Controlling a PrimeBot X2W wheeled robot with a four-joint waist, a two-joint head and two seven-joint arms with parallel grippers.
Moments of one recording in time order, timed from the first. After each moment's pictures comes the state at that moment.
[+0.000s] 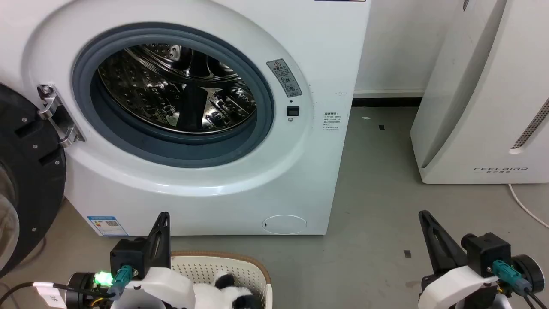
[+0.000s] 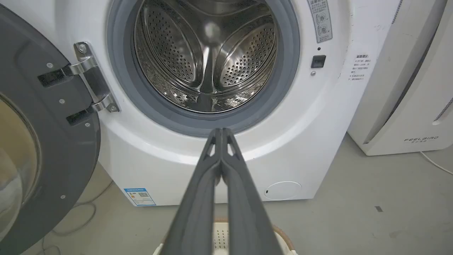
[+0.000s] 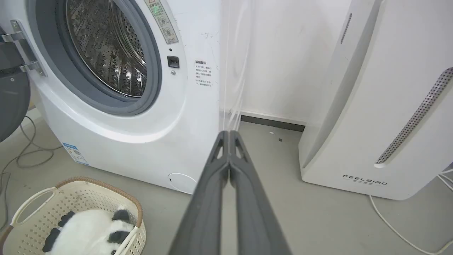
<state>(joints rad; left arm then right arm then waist) 0.01 0.05 0.00 0.00 0.00 0.00 0.00 0.01 -0.05 0.00 0.00 0.01 0.13 0.00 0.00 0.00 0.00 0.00</state>
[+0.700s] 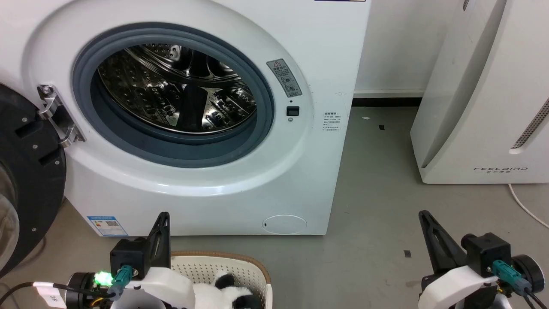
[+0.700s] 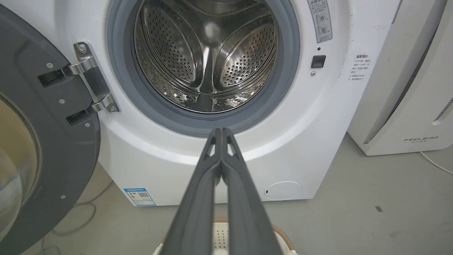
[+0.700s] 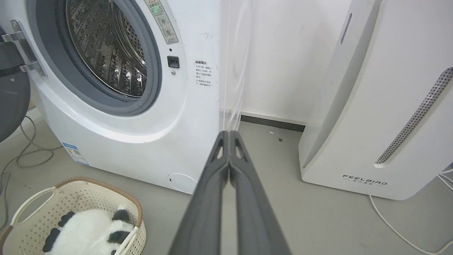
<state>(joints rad) 0.01 0.05 0.00 0.00 0.00 0.00 0.00 0.01 -0.05 0.00 0.00 0.01 0.13 0.00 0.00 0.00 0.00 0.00</state>
